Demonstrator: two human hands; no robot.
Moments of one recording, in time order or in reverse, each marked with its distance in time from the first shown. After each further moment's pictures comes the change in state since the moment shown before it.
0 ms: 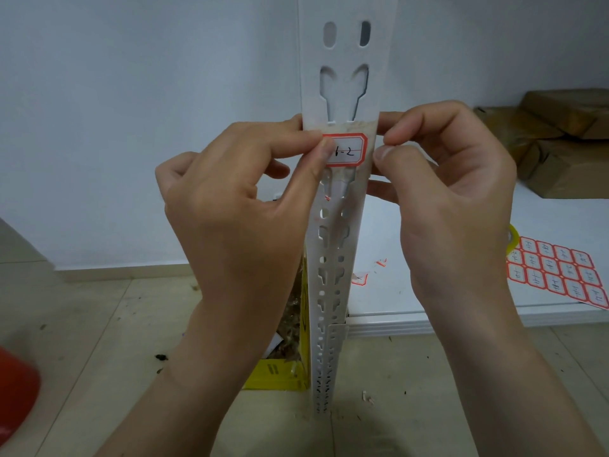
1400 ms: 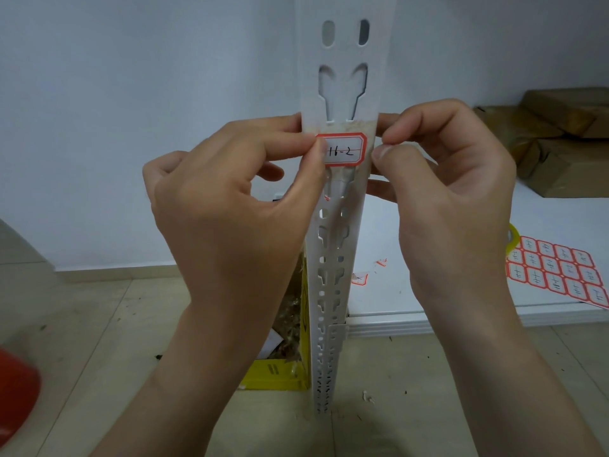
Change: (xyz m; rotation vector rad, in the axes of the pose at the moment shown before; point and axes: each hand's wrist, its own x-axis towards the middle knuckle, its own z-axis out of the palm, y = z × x) left_hand 0.001 -0.002 -0.005 0.030 -0.027 -0.019; right_hand 0.000 -0.001 0.001 -0.018 0.012 0.011
